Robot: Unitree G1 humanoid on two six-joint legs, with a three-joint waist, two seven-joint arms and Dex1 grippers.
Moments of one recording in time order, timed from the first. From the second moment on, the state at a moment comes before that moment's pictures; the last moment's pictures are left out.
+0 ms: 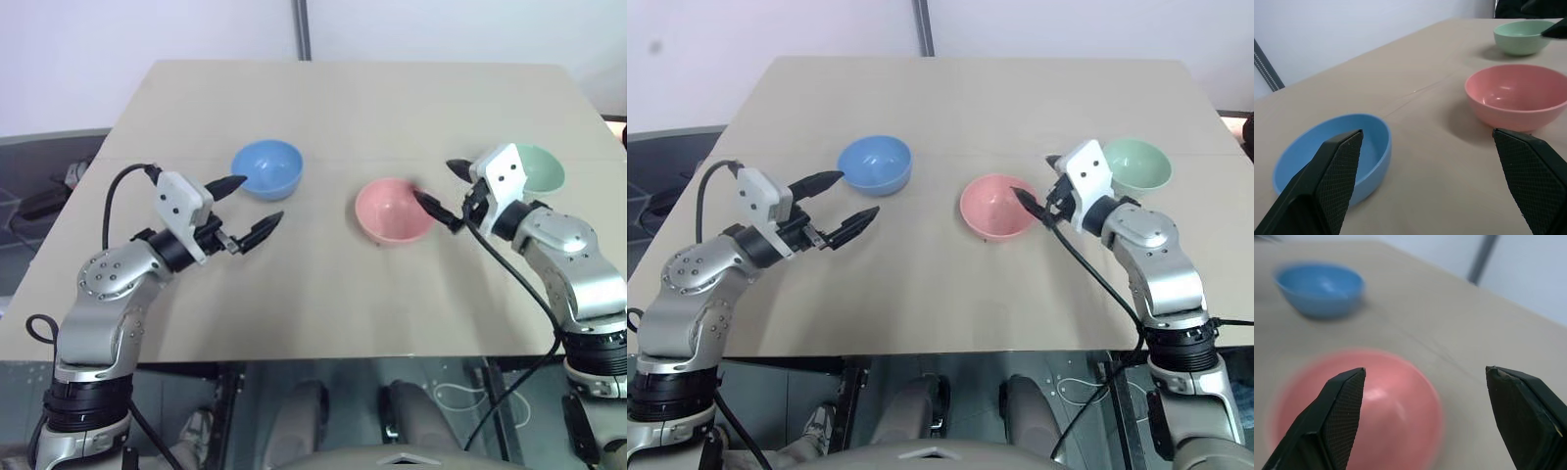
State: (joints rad) left arm -0.18 0.67 0.24 -0.33 -0.54 0.35 -0.77; right arm -0.44 -0.55 -0.01 -0.22 0.21 0.53 0.55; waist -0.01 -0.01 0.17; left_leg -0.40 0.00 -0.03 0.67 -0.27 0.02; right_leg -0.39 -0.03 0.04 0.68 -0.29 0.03
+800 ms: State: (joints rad) left arm -0.04 0.70 0.35 -0.43 -0.83 0.40 -1.02; right arm -0.80 -0.61 0.04 0.71 -0.03 0.21 0.57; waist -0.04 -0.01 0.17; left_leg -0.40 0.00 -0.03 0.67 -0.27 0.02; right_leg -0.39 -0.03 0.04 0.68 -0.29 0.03
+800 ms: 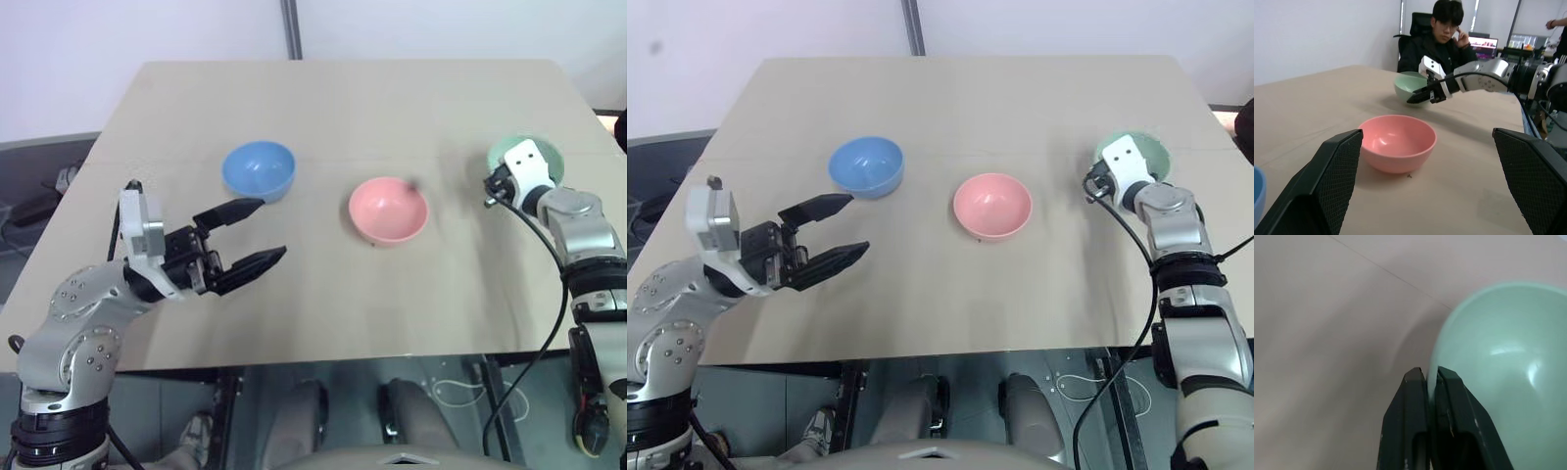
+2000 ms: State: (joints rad) left arm -0.07 0.67 0.31 -0.33 -0.69 0.34 -0.95; right arm -0.47 -0.49 0.19 -0.34 0.25 0.61 0.71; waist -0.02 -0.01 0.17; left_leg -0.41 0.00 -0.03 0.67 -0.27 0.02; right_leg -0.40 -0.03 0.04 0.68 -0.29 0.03
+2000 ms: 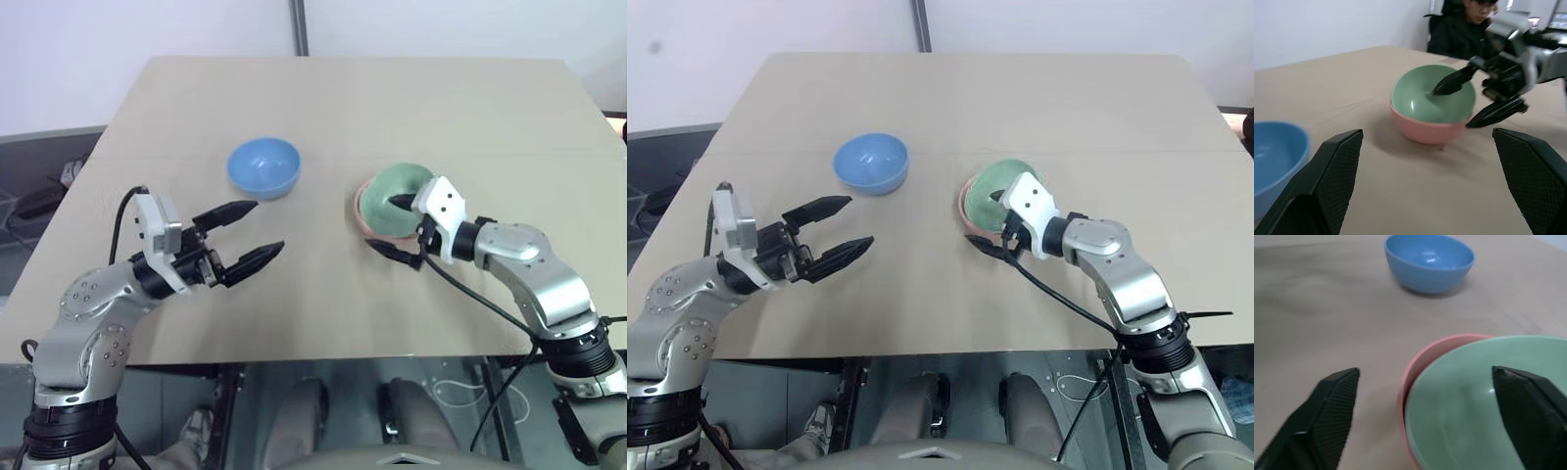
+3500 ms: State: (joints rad) left arm -0.83 0.57 -0.32 0.11 0.03 -0.12 -1.05; right arm -0.05 -0.59 -0.18 -0.81 0.47 0.70 0.49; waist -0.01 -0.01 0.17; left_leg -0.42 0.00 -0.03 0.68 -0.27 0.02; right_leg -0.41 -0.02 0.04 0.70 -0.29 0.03
